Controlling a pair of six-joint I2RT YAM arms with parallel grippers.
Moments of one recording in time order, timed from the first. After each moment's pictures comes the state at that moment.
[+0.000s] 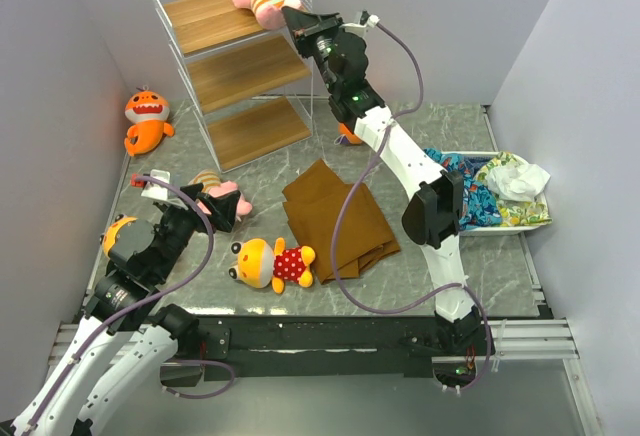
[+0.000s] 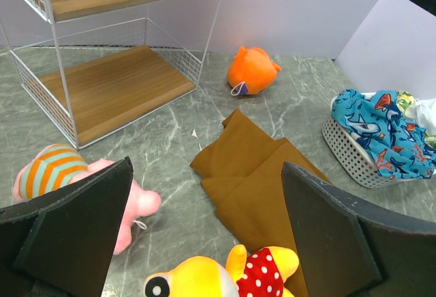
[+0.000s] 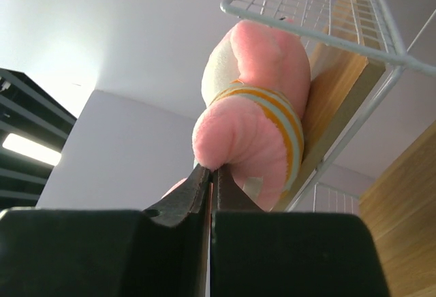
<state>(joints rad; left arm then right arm) -0.51 0.44 0.71 -0.25 -0.17 -0.28 0.57 2.22 2.31 0.25 0.18 1.34</state>
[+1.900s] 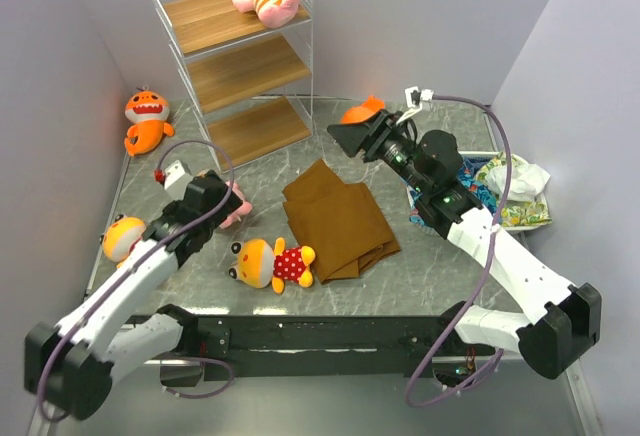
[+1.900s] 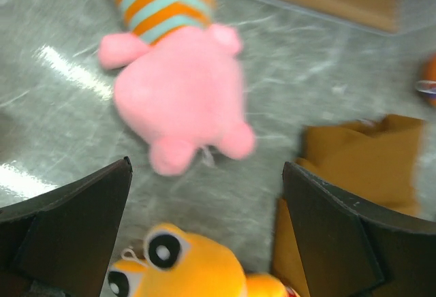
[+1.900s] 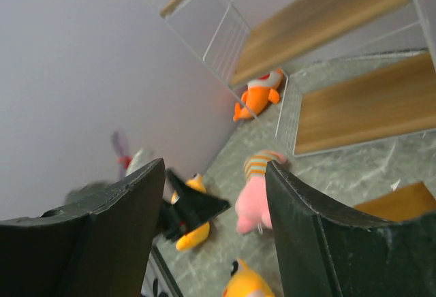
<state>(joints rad) -0.44 0.93 0.74 -0.50 -0.52 -0.96 0.54 1.16 1.04 0.27 -0.18 0.74</state>
